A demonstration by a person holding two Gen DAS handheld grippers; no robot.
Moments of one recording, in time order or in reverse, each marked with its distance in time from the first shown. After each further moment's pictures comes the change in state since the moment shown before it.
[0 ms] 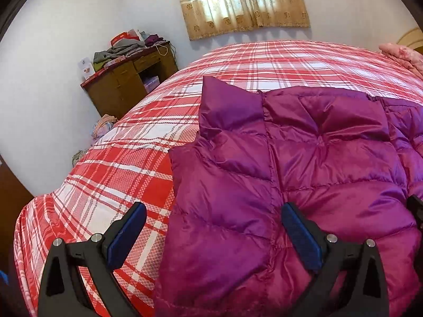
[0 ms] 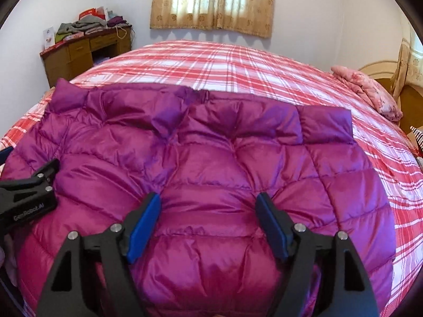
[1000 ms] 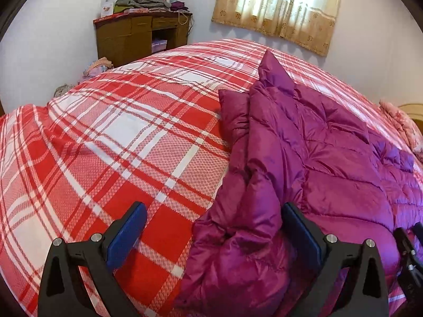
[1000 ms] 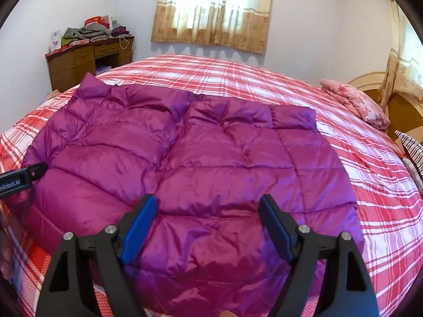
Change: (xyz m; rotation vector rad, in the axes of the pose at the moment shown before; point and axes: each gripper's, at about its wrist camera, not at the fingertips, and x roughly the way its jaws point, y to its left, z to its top) left arm -0.031 0.069 -0.062 -0.362 0.086 -0.219; right arm -0.066 0.005 -0.047 -0.023 -0.106 -0.052
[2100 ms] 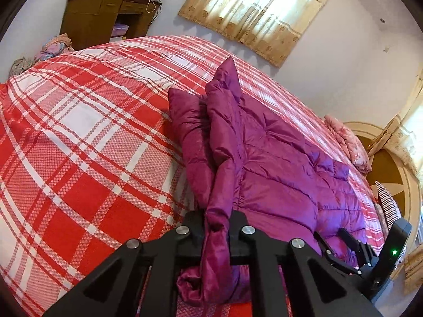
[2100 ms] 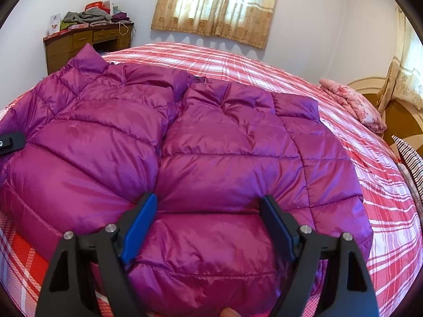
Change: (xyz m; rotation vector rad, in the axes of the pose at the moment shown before) left arm -0.023 0.011 0.005 -0.082 0.033 -0.379; right arm 0.013 0.017 -0.010 -0.056 0.053 -0.041
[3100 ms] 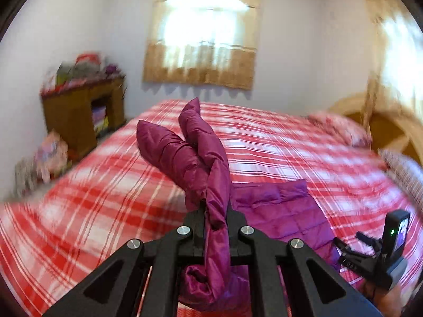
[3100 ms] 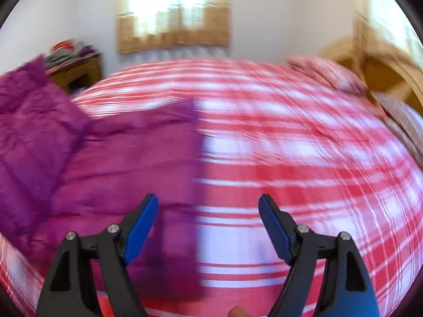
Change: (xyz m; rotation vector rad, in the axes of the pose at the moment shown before) left arm -0.072 -0.162 0.040 0.432 -0.245 0.121; right arm -0.016 -0.160 -0.016 0.290 -0.005 -0.004
